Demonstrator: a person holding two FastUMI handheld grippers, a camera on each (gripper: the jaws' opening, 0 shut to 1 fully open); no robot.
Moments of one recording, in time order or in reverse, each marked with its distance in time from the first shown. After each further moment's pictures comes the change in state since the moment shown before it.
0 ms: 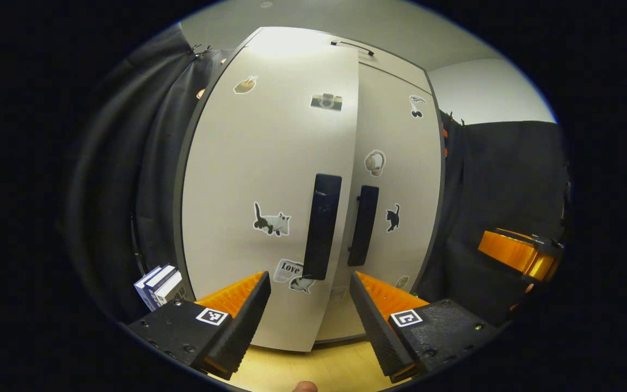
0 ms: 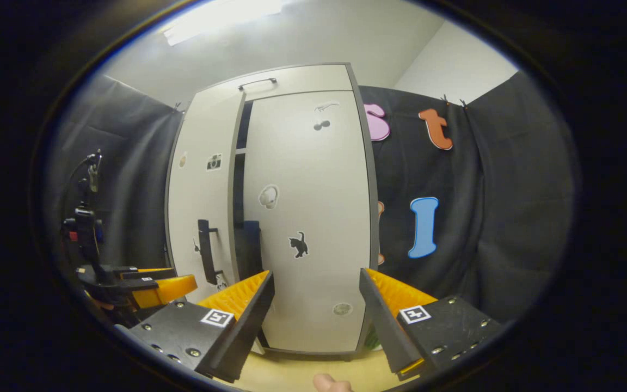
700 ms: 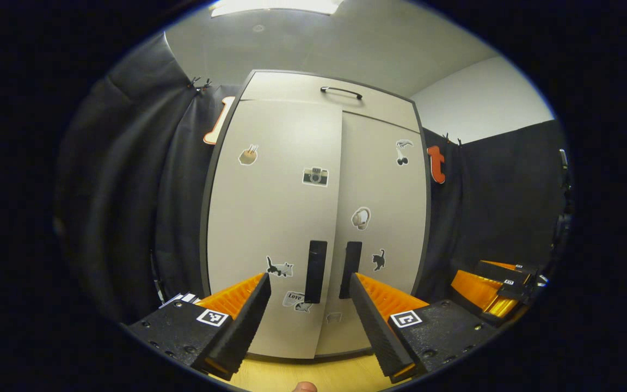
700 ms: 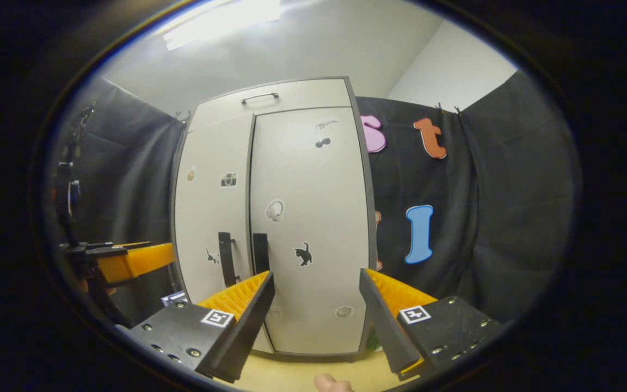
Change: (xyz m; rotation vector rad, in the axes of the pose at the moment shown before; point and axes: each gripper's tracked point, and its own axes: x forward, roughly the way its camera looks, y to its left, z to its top) left arm -0.055 -0.019 0.080 0.048 -0.153 0.061; right arm -0.026 0.011 0.019 0.002 -0.052 -0.022
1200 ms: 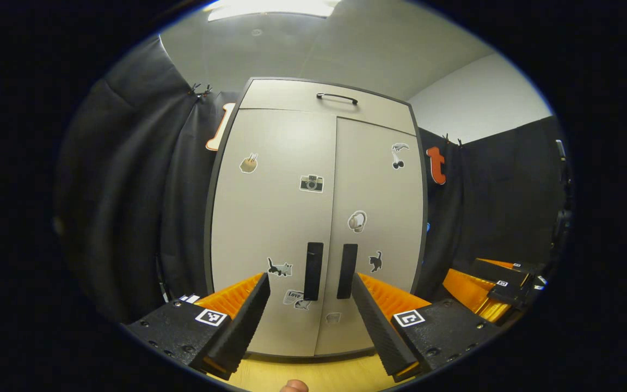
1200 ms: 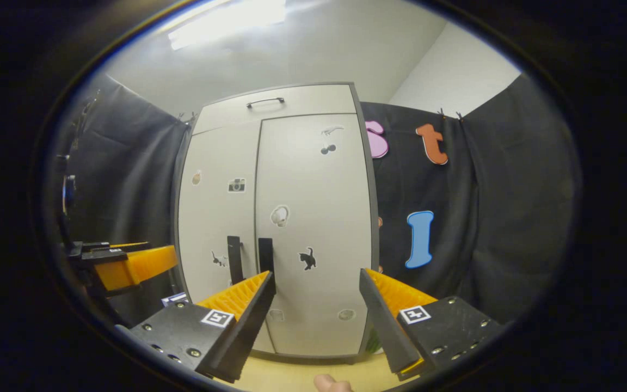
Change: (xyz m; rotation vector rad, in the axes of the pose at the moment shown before) left arm -0.006 -0.007 0.001 0.019 -0.006 0.018; right arm -0.002 0.006 0.004 -0.005 -0.018 -0.001
